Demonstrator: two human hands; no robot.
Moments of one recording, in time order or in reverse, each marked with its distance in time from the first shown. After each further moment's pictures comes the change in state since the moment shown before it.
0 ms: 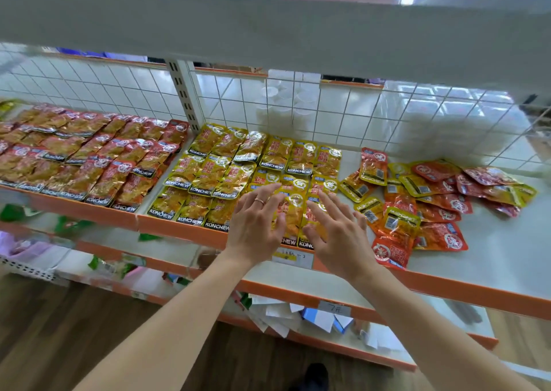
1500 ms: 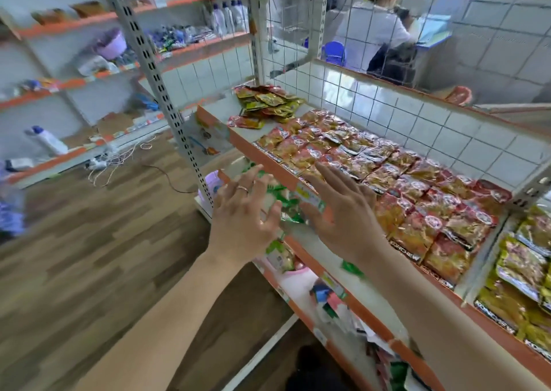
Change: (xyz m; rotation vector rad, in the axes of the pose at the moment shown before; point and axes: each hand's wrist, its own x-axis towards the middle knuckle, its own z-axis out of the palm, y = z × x) left_hand -0.185 -0.391 -0.355 0.368 0.245 -0.678; right_hand 0.157 -0.549 0.129 0.297 -0.108 -0.649
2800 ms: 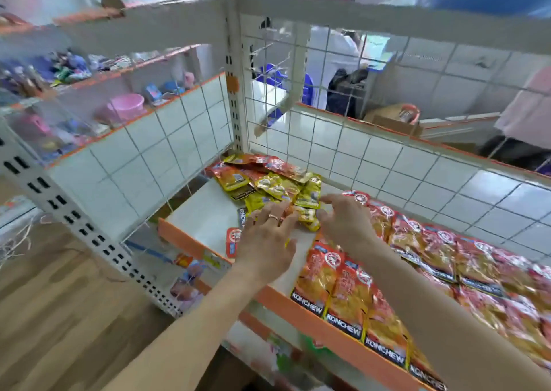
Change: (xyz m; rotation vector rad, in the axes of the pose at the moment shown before) left_hand 0.384 -0.198 0.168 -0.045 -0.160 0.476; right_hand 0.410 0.070 0.146 -0.107 -0.003 0.624
